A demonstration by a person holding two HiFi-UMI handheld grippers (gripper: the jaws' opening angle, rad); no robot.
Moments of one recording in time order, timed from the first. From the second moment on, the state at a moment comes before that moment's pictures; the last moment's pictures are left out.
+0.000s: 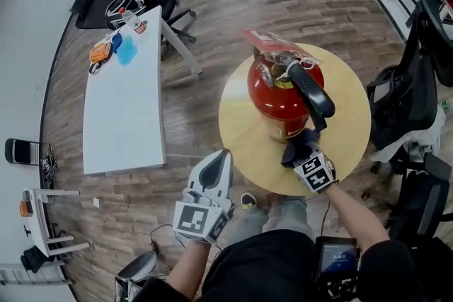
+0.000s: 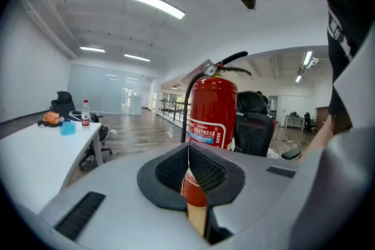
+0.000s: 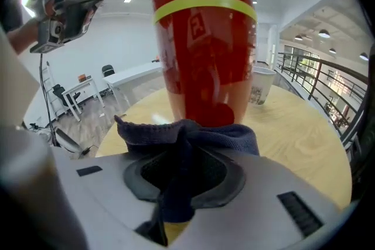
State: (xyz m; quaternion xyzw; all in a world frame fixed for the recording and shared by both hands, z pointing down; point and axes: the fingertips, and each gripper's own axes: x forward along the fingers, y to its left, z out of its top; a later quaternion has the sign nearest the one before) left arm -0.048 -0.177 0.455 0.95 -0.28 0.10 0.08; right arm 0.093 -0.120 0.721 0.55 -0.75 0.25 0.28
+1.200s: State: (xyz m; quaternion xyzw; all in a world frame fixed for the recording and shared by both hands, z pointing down) left arm -0.171 -0.195 0.403 0.98 -0.20 -0.01 0.08; right arm 0.013 -0.178 0.340 0.81 -0.59 0.03 -0.02
